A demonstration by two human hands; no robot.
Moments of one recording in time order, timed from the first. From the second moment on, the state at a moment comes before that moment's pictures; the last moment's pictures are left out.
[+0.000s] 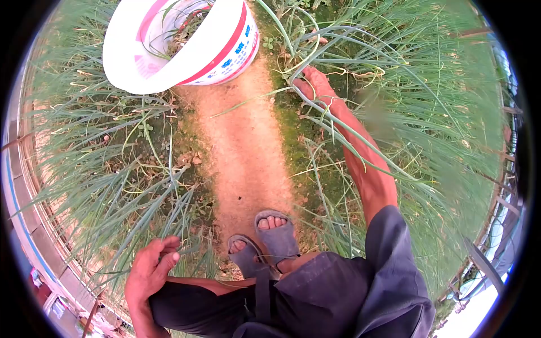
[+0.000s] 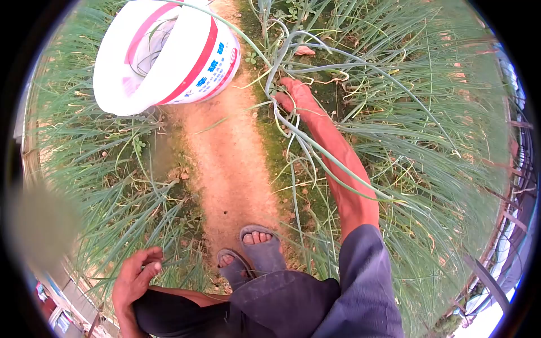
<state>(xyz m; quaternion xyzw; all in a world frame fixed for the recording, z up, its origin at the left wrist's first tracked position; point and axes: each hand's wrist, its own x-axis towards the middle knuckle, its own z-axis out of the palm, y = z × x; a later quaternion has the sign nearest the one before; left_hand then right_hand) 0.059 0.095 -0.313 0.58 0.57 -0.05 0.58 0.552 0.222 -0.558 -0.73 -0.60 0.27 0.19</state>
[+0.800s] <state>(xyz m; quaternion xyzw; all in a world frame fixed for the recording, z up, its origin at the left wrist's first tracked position) 0.048 0.098 -0.302 0.59 0.59 -0.07 0.55 0.508 0.342 -0.588 -0.76 -0.63 0.14 0.08</state>
